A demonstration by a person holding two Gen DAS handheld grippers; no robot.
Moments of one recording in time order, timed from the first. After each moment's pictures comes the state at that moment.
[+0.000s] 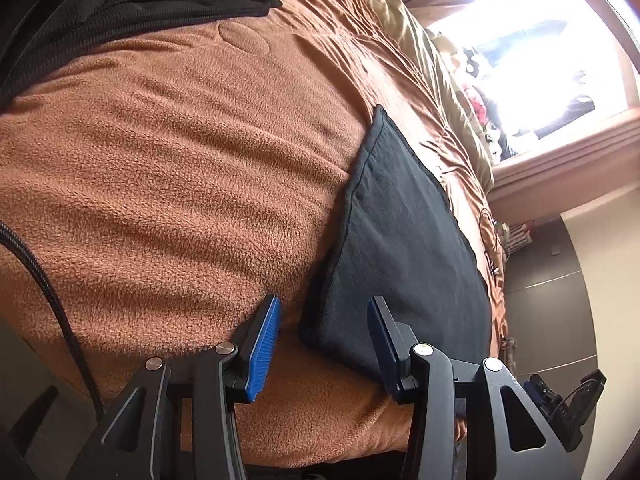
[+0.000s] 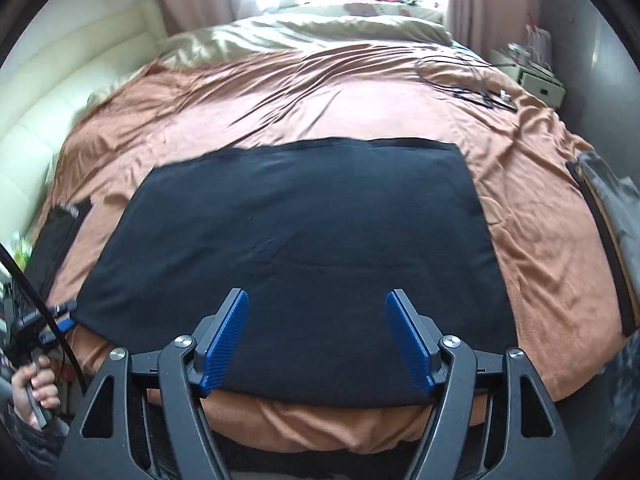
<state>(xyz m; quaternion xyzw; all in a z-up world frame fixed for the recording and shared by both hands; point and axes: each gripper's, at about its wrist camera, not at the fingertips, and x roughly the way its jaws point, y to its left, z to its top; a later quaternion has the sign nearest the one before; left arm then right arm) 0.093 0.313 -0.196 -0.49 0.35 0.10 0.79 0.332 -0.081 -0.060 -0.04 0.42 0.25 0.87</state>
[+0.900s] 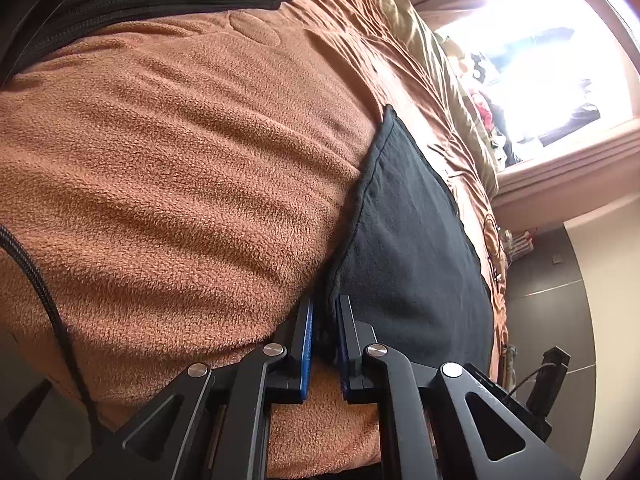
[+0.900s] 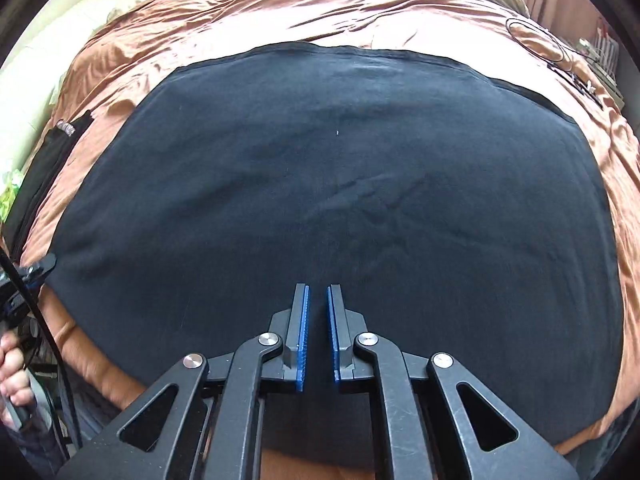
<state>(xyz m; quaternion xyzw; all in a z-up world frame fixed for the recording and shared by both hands) 0.090 0.312 -0.204 -0.50 0.35 0.11 0.78 0.401 0.052 -0.155 -0.11 0.49 0.30 0.81</state>
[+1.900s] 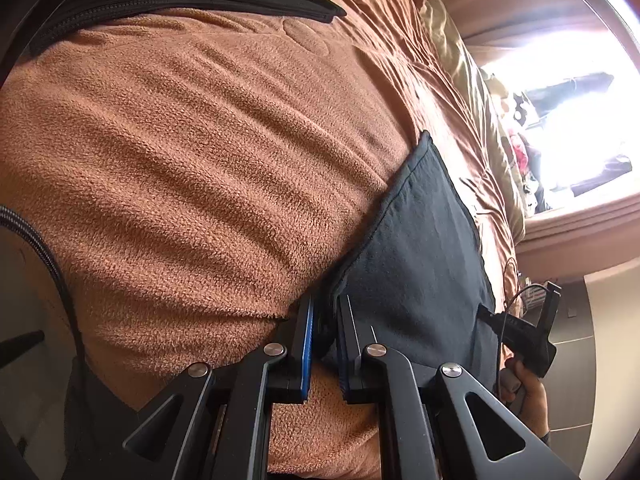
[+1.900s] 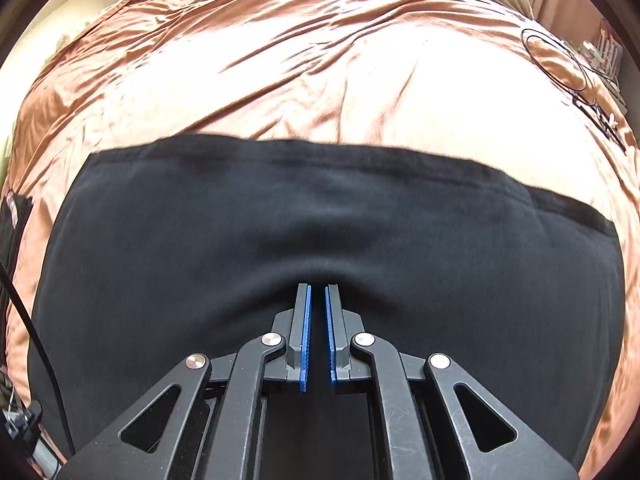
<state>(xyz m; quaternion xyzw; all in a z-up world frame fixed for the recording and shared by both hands) 0.086 0.298 -0.202 -0.54 0.33 0.20 0.74 0.573 0.136 -0.169 -0.11 0.51 0.26 0.81</state>
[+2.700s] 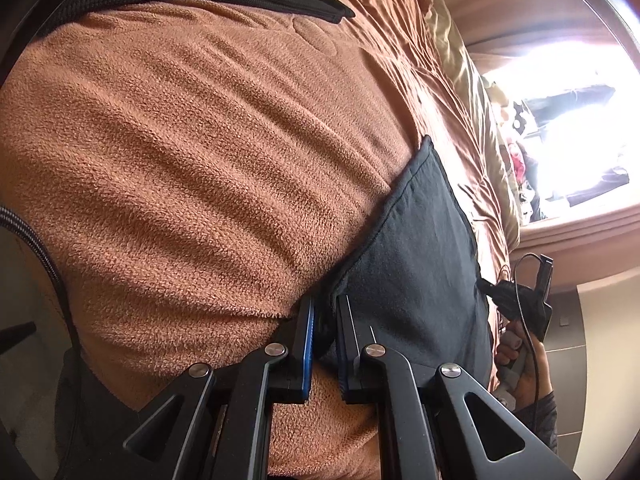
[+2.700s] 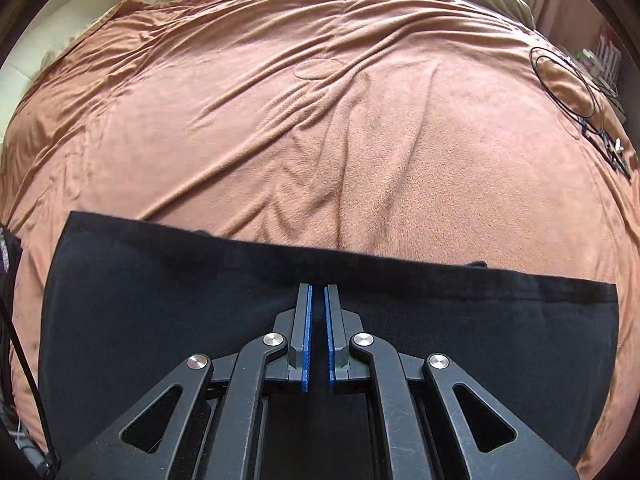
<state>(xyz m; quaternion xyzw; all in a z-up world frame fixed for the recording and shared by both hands) 0.081 0.303 -0.207 -0.56 0.32 0.19 0.74 0.617 0.173 -0.158 -0.11 0.50 0.26 0.82</state>
